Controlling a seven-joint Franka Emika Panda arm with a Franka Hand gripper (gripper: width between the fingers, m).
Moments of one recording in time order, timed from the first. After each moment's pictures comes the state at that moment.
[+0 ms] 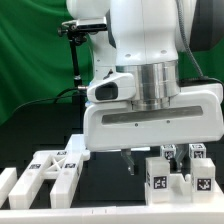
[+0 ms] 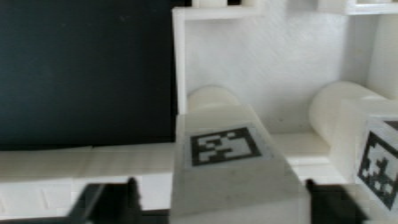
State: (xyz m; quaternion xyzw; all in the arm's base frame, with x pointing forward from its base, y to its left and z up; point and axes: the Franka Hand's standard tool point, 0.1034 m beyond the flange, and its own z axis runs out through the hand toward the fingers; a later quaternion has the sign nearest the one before) arm 0.643 0.048 0.074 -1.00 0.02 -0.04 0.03
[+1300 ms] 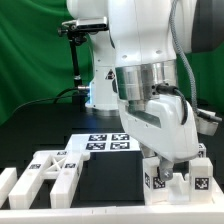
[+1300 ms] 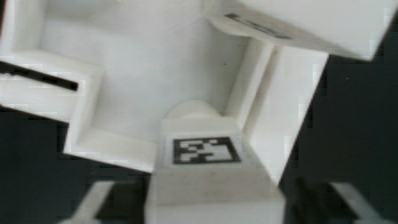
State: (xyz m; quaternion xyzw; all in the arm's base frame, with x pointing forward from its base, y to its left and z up) arm 0.643 0.052 0.073 -0.80 0.59 -0.02 0.07
